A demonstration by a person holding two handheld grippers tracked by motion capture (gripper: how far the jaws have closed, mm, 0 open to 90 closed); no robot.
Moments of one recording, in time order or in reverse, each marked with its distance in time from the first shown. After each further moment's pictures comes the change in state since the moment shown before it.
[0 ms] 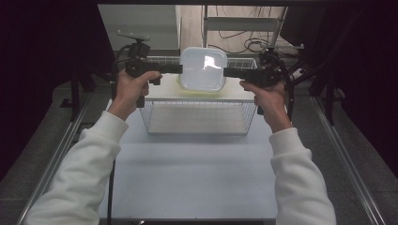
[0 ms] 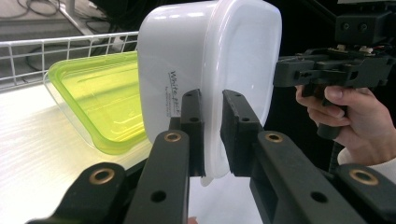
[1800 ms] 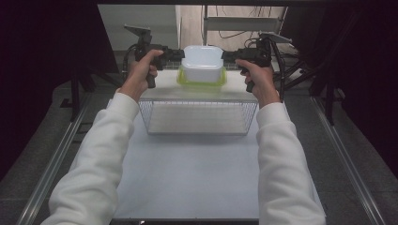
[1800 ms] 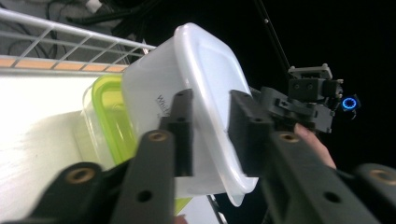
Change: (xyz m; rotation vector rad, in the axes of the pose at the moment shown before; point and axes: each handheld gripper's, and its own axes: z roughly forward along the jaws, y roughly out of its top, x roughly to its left) left arm 0.086 0.029 0.042 -0.037 -0.143 -0.445; right arm -0.072 0.035 0.049 0.000 0.024 0.487
